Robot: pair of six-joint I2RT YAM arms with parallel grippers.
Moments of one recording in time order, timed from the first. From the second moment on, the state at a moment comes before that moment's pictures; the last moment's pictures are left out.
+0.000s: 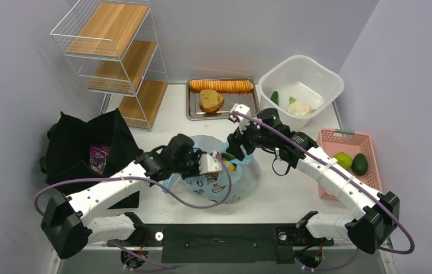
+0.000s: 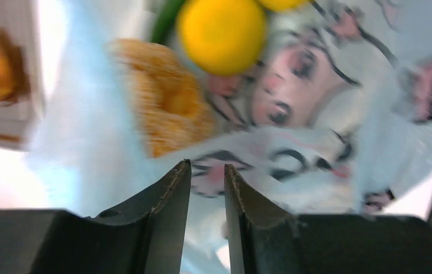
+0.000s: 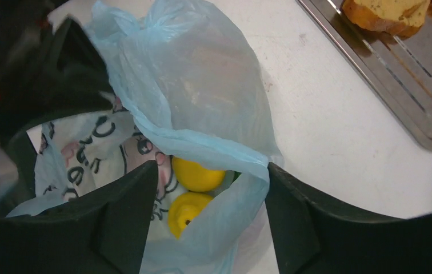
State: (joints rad) left arm -0.85 1.17 0.83 -0.56 0.18 0.72; right arm 0.64 1.23 1.12 -0.46 -0.33 -0.15
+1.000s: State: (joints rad) left arm -0.87 1.19 0.85 -0.20 0.14 0.58; right arm 0.66 1.06 1.07 -0.59 -0.17 -0.30
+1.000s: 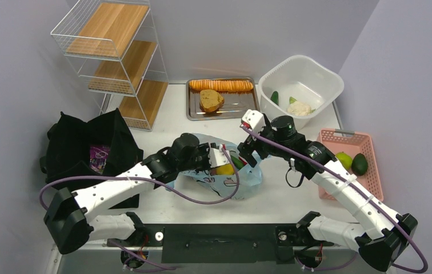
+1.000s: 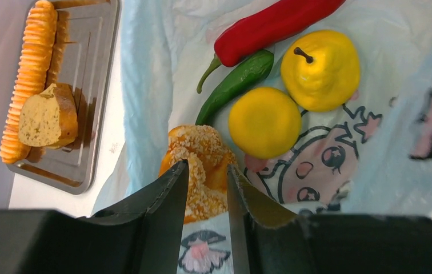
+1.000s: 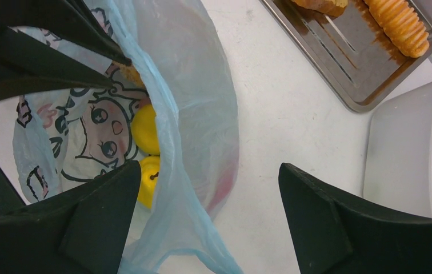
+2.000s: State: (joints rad) left arm -0.87 1.43 0.84 0.06 -0.23 0.66; right arm 0.53 1.11 1.09 -0.58 -0.24 -0.22
